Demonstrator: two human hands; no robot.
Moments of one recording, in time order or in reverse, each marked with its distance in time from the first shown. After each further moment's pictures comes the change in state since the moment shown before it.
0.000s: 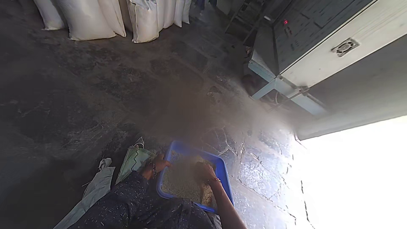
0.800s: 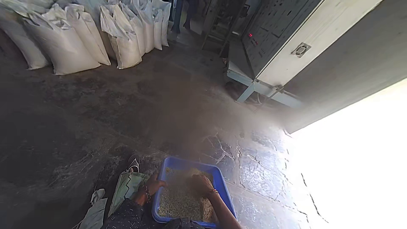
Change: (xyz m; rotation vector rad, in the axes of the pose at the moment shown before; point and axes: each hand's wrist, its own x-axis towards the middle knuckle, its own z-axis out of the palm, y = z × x) left_hand 0.001 -0.002 0.001 -0.035 0.024 0.015; right_hand 0.005 0.005 0.005 0.025 -0.002 -0.015
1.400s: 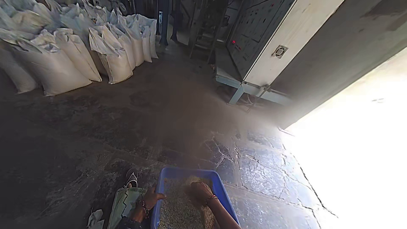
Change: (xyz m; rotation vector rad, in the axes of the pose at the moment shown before) left_hand -0.002 0.002 -0.001 0.007 -0.002 0.018; right_hand -0.007 -0.005 -0.004 0.035 -0.015 0.007
